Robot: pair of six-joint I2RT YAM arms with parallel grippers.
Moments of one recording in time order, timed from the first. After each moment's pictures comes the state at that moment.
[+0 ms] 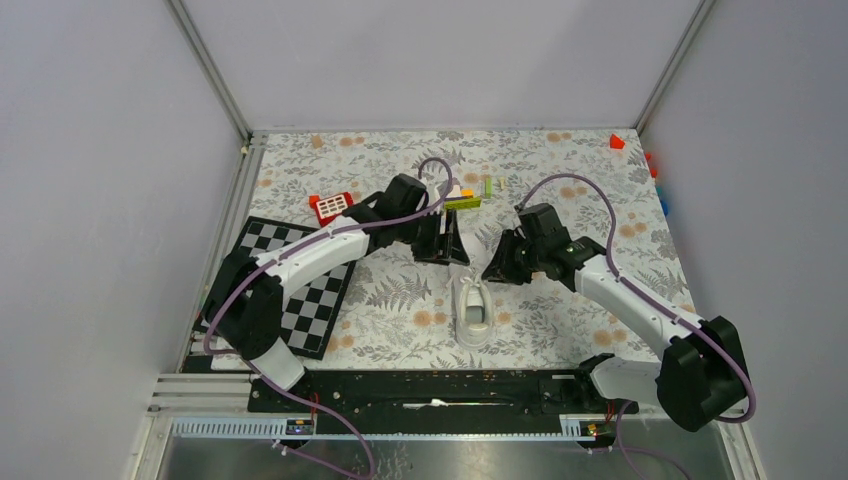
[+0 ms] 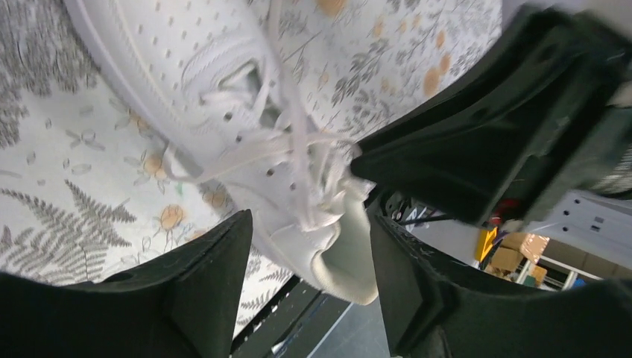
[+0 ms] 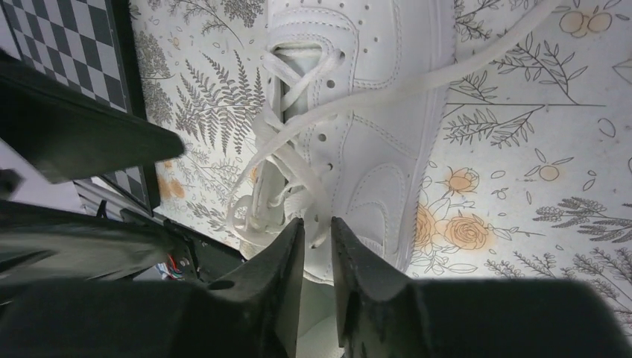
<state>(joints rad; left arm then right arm) -0.69 1.62 1.23 -0.38 0.51 -0.64 0.50 1.23 0.81 -0.50 -0.26 0.75</state>
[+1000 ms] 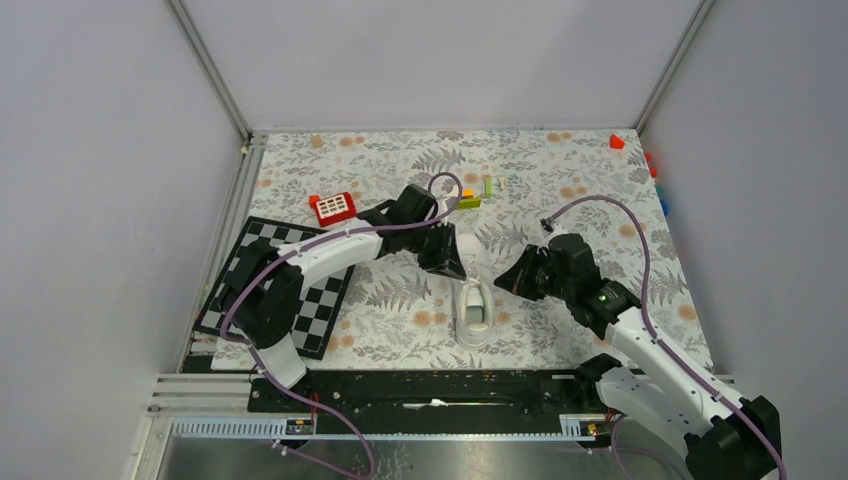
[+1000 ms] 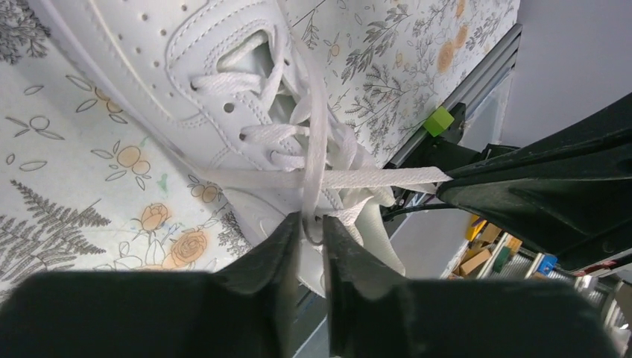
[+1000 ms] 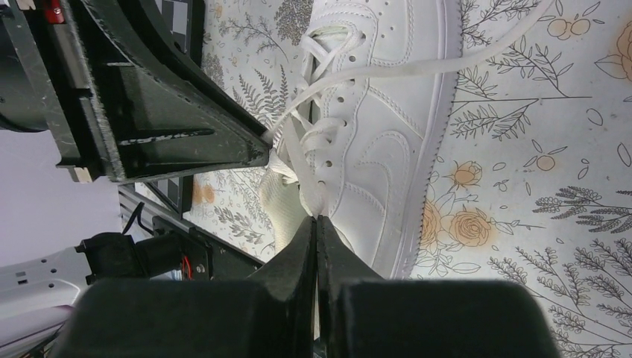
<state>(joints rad) -0.71 1.71 1.17 -0.36 0.57 -0.68 0.49 0.84 0.57 -0.38 -0.22 0.79</state>
